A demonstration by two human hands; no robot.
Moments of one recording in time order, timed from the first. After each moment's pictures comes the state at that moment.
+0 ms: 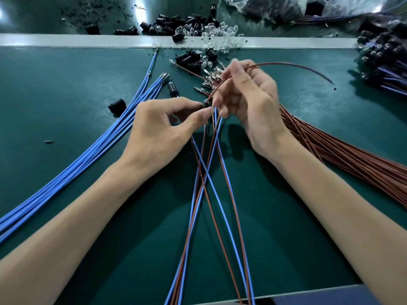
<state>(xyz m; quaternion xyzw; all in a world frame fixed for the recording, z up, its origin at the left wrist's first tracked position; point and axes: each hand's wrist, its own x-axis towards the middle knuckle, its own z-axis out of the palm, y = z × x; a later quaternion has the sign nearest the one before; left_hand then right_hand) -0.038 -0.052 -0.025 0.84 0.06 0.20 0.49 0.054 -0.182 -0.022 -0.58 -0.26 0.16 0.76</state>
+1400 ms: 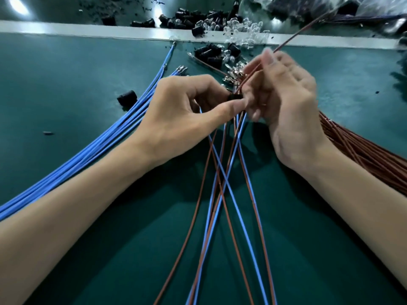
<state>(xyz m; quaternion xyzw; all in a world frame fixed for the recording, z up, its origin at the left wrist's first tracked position) -0.022 -0.042 -0.029 0.84 -0.01 0.21 0.50 0.052 -0.176 -0.025 -0.58 -0.26 0.12 0.76</state>
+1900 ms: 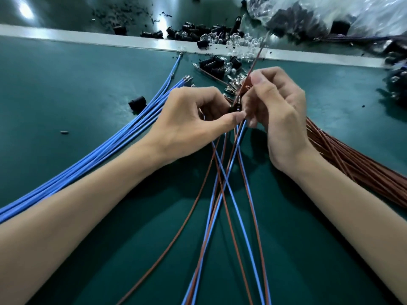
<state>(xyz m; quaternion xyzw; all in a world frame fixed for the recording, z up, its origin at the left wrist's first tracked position) -0.023 -0.045 -0.024 0.84 -0.01 0.18 0.51 0.047 -0.174 -0.022 -0.64 -0.27 0.06 0.72</state>
